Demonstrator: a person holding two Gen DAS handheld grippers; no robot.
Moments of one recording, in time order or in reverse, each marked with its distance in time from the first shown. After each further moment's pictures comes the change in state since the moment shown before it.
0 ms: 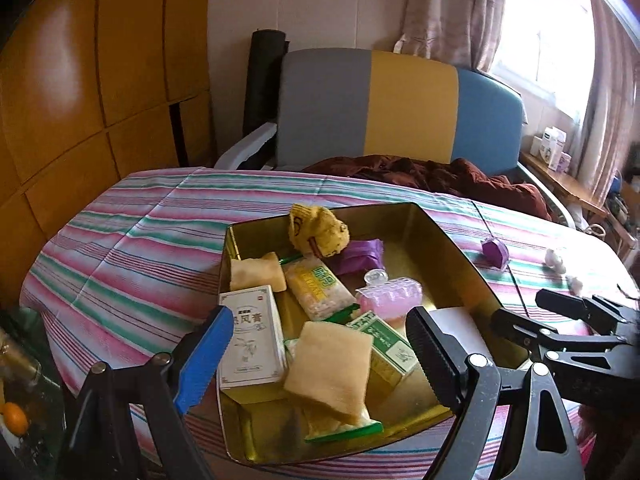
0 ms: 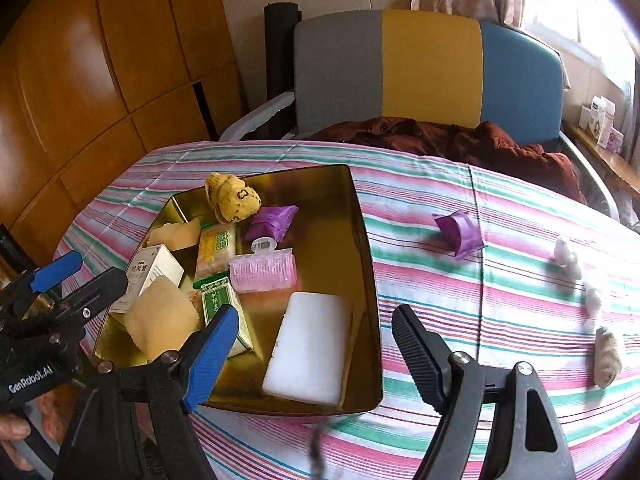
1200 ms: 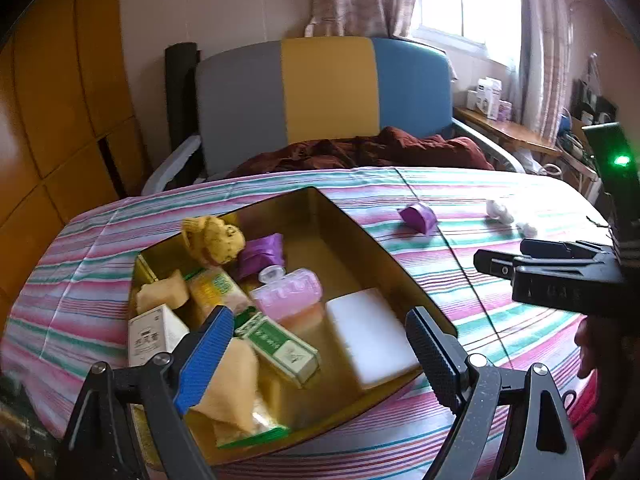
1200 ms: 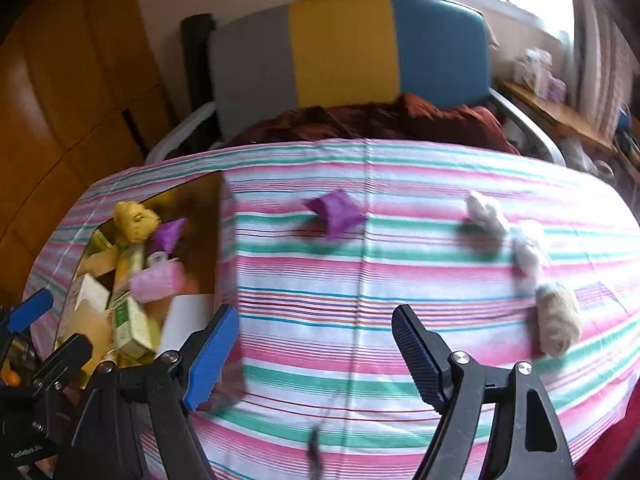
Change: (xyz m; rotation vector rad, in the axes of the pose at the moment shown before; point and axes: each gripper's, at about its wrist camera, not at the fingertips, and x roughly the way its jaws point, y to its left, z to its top) left arm 0.005 -0.091 -0.003 0.218 0.036 -0.143; right arm -0.016 -0.107 -0.011 0.201 0.026 -0.145
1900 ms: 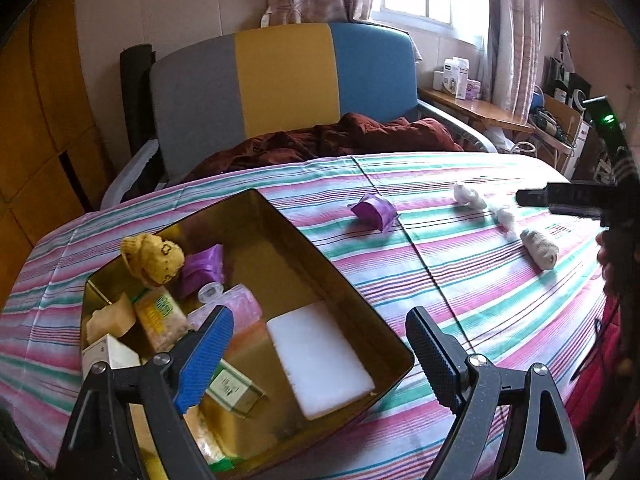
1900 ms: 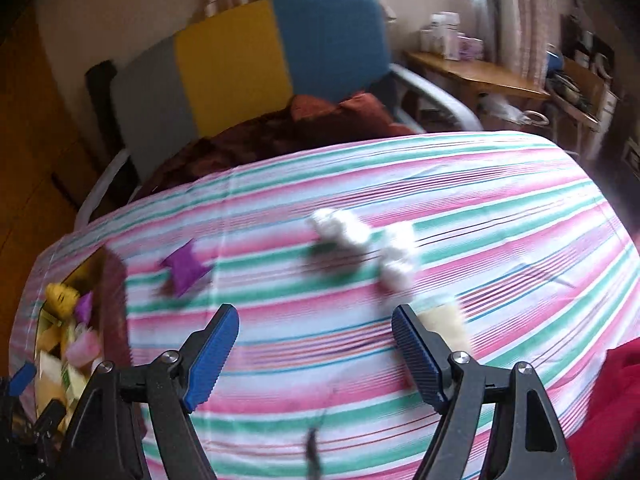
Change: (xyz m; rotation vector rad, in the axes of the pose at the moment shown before) left arm 0.031 -0.040 0.019 0.081 0.043 -0.091; right arm -0.020 -0.145 0.034 0.244 -0.015 -0.166
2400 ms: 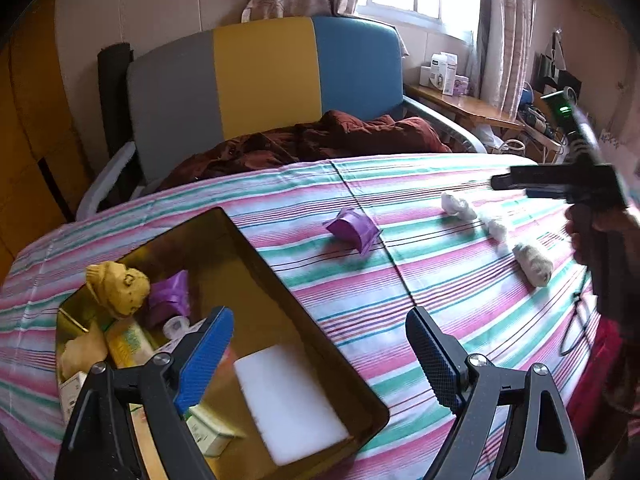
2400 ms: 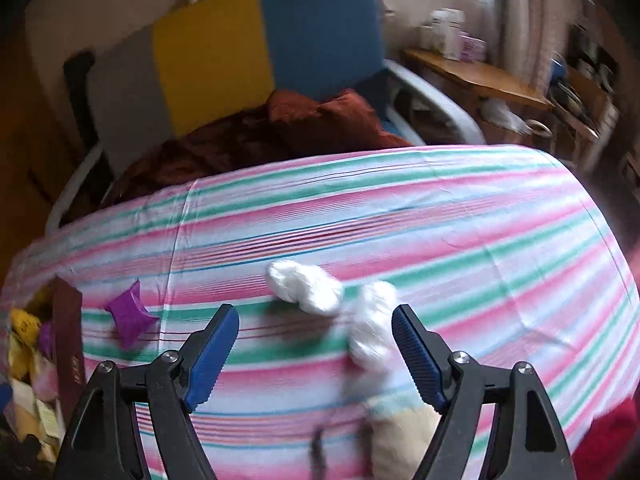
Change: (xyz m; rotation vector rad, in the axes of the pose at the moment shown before) left arm 0.030 -0.015 0.033 0.006 0.031 -0.067; right arm 0.072 -0.001 0.057 -0.089 0.056 -0.050
